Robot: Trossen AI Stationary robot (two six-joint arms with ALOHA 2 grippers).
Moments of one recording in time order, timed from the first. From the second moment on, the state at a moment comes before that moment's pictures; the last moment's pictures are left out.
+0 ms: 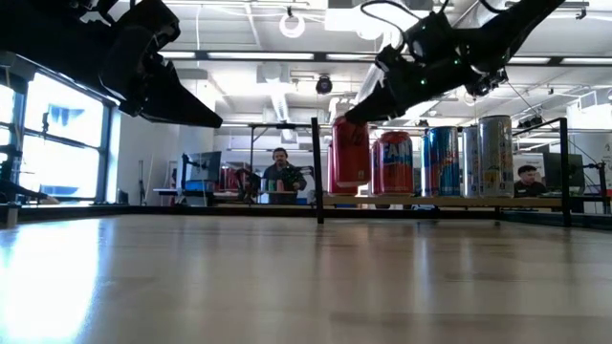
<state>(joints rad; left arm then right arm) -0.42 1.31 0.40 0.42 -0.74 -0.24 -0.55 1.40 0.76 0.30 -0.30 -0.27</state>
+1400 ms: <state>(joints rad) -0.42 1.31 0.40 0.41 -0.74 -0.25 -0.44 1.33 0.84 -0.01 -0.23 -0.30</state>
